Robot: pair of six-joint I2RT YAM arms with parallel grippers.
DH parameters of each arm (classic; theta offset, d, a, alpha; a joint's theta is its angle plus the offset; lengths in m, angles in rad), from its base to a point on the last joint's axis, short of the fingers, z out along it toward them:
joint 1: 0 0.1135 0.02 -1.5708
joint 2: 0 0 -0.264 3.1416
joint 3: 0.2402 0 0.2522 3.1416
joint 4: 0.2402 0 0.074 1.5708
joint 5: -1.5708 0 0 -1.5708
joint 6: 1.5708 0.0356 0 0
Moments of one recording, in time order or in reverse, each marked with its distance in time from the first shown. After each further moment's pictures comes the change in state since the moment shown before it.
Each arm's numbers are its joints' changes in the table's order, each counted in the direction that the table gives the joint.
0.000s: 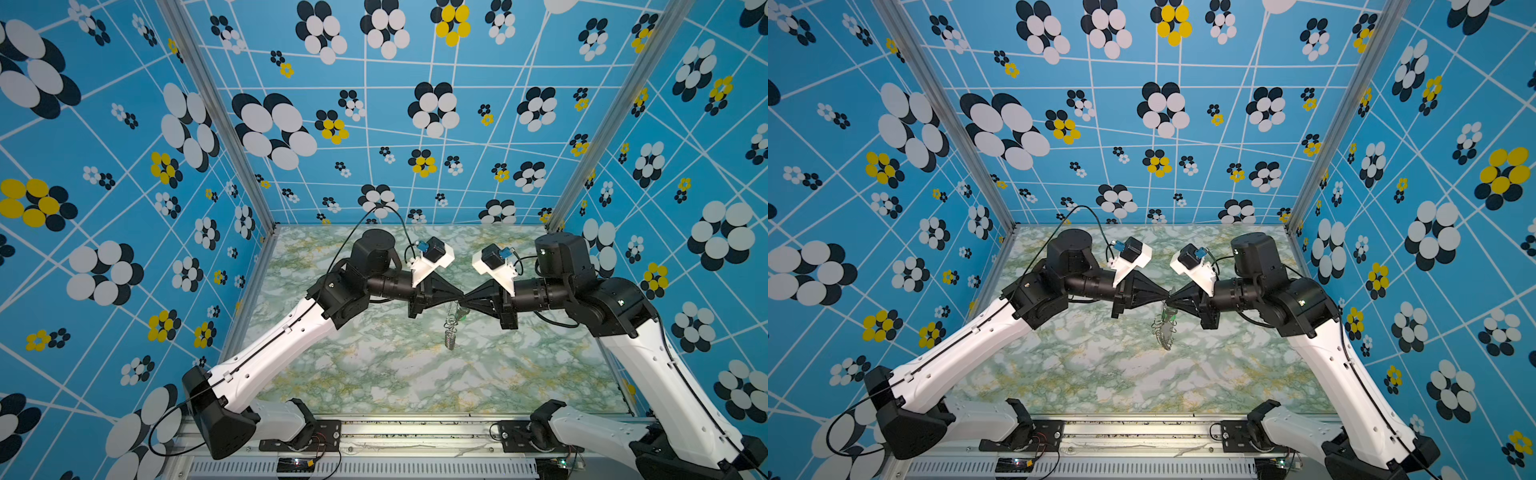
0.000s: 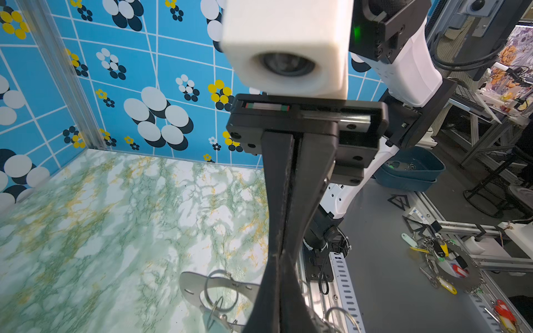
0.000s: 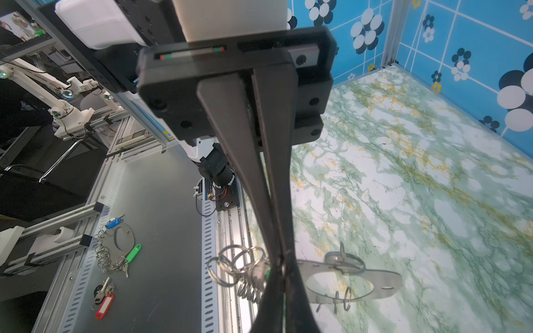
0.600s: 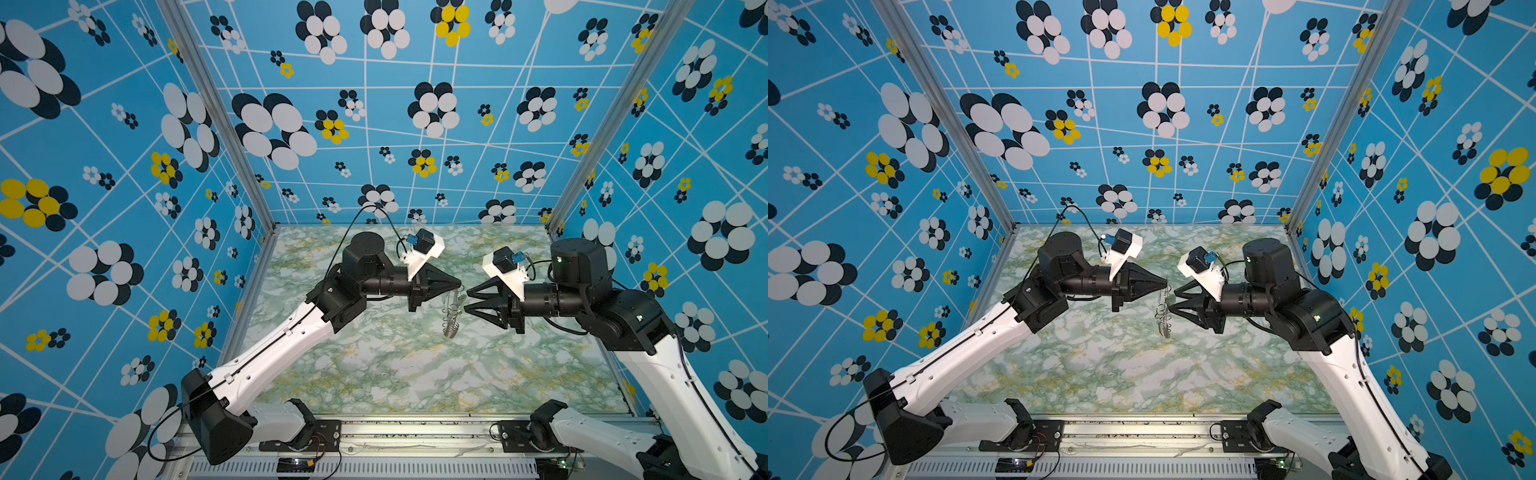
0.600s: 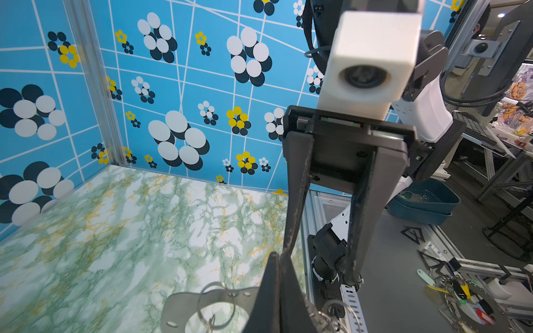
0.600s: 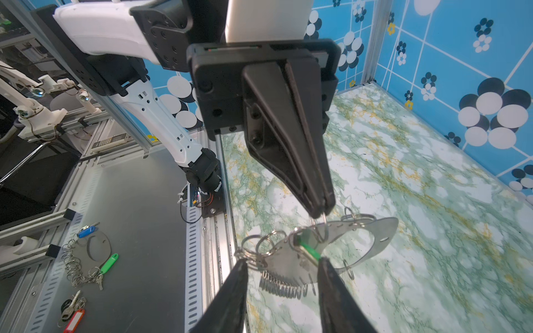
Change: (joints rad) left arm 0.034 -0.032 -0.102 -0.256 0.025 -0.150; right arm 0.004 -0.076 -0.031 -0.051 -0.071 0.011
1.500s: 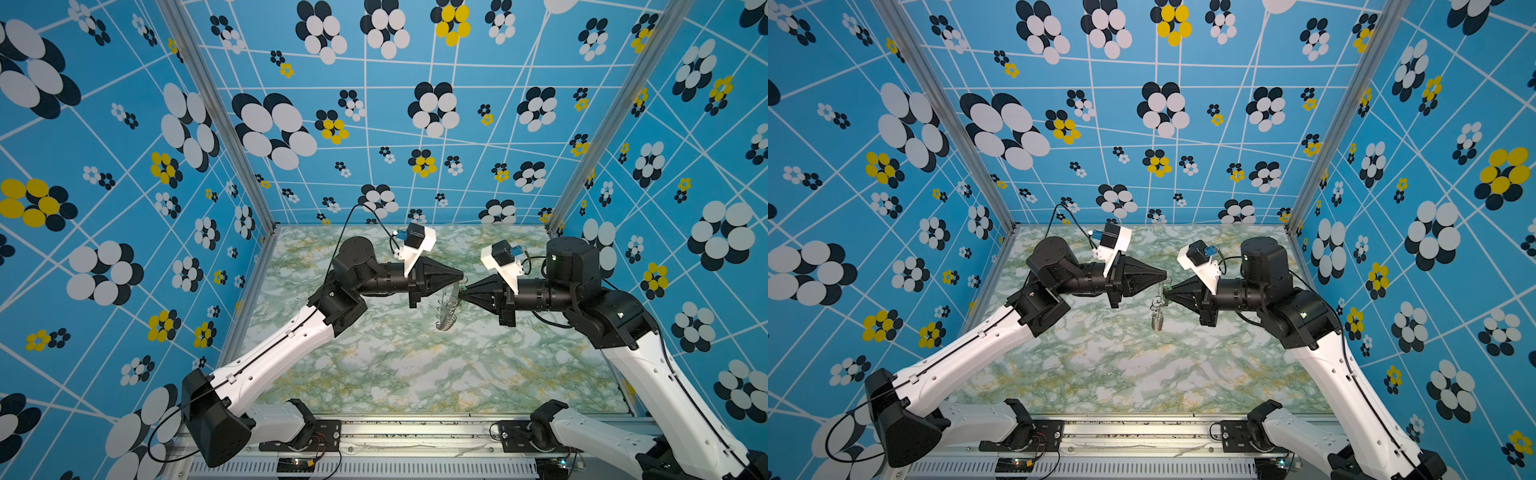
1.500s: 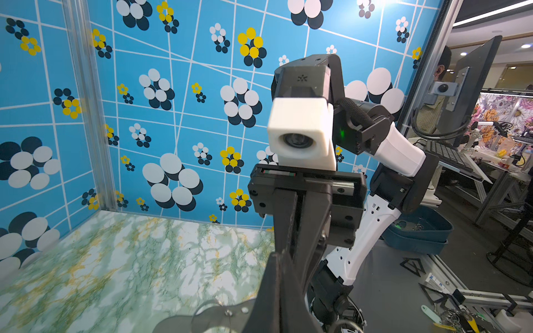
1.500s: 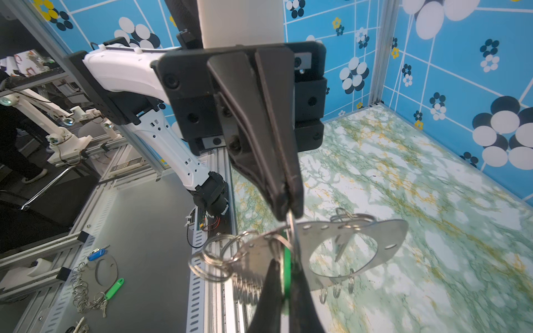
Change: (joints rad) left arm 0.001 -0.013 -0.077 -0.304 -0.018 -0.142; right arm -0.027 -0.010 -0.120 -0.223 0.124 0.112
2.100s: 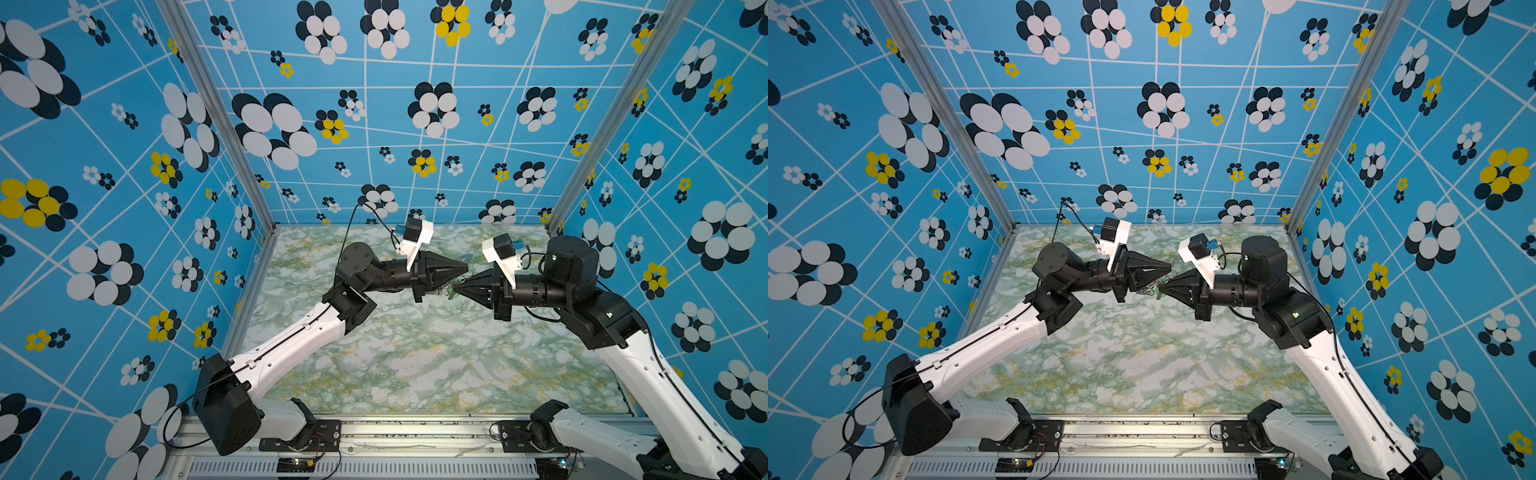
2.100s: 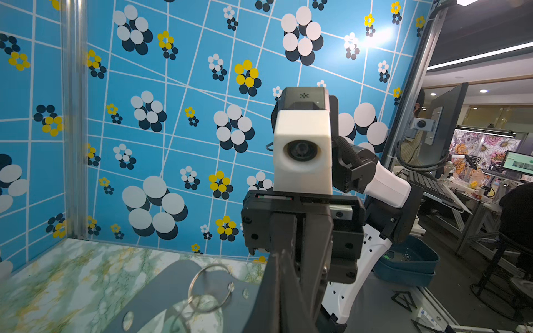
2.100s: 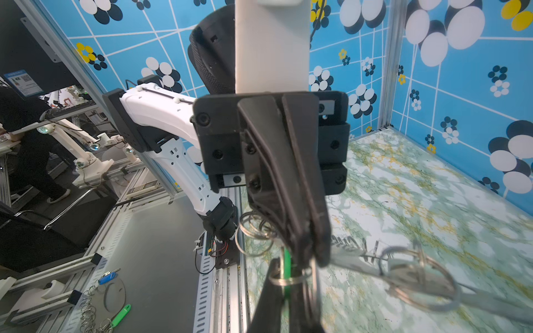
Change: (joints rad) left arm 0.000 0.073 -0.051 -0.324 -0.004 -0.209; right arm 0.003 -0.002 -0.054 -0.195 0.046 0.117
